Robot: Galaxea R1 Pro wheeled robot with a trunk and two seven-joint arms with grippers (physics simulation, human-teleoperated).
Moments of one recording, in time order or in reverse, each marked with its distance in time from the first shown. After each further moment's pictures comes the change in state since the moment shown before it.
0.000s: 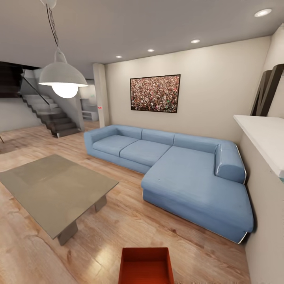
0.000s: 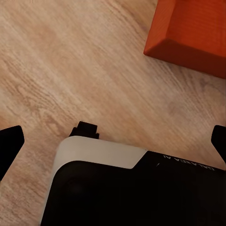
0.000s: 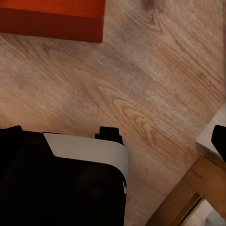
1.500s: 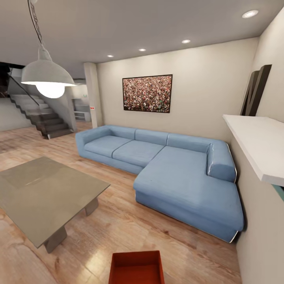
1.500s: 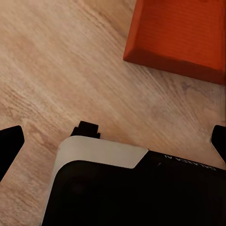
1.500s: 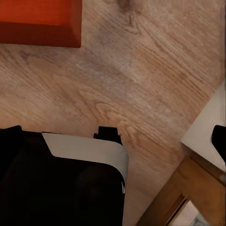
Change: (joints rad) left arm 0.000 0.003 0.000 0.001 0.000 0.002 0.000; right arm 0.000 -0.003 0.000 0.000 0.000 0.001 0.000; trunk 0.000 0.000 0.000
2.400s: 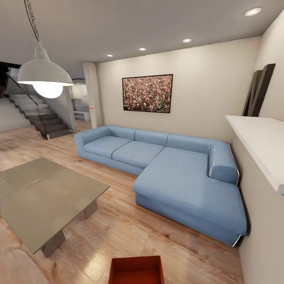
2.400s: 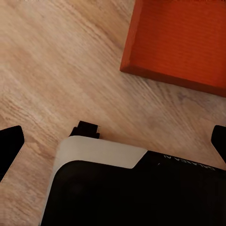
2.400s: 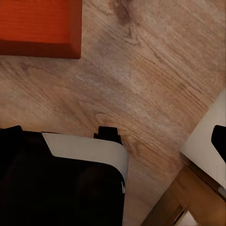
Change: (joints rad) left arm 0.000 -0.003 0.000 -0.001 0.000 0.000 0.001; right arm 0.000 0.000 0.000 0.001 0.000 0.000 0.000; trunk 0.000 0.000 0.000
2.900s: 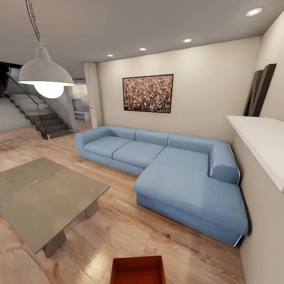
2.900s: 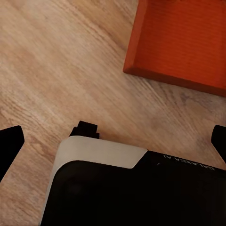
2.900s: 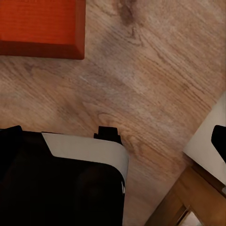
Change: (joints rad) left arm 0.000 0.000 0.000 0.000 0.000 0.000 0.000; right arm 0.000 0.000 0.000 0.000 0.000 0.000 0.000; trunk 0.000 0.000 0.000
